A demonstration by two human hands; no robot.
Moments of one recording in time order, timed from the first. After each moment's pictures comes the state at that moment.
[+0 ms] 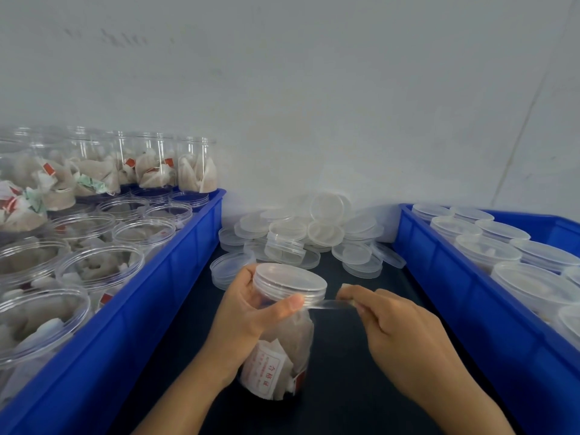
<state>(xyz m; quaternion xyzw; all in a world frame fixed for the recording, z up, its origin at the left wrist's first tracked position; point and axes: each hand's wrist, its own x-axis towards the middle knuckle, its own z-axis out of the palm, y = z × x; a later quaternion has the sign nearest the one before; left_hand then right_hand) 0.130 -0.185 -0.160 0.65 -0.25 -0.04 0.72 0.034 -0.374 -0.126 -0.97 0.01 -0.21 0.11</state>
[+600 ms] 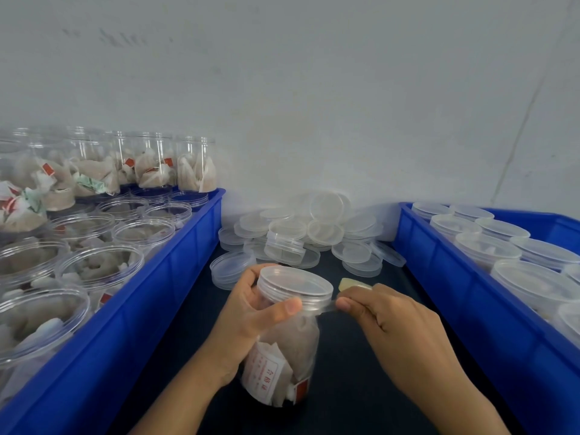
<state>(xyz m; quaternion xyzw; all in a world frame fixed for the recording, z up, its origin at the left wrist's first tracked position) 0.130 -0.183 -0.157 0.62 -0.28 -0.11 0.72 0.035 -0.369 -0.121 -0.98 0.01 -0.21 0.07</state>
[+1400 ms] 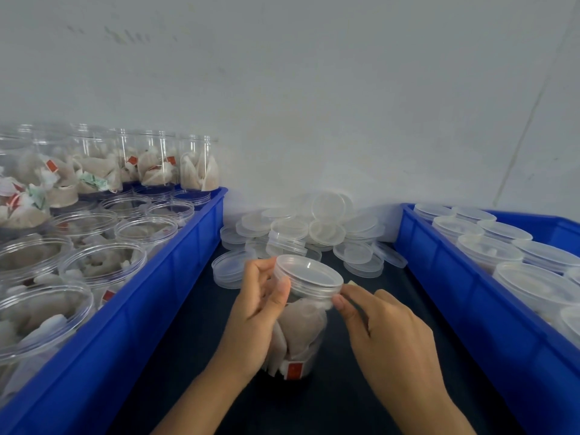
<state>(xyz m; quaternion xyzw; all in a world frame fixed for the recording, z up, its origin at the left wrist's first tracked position) 0.120 -0.195 -0.164 0.66 -0.27 0.01 0.70 0.035 -0.348 -0.133 -0.95 0.07 -0.28 0.11</state>
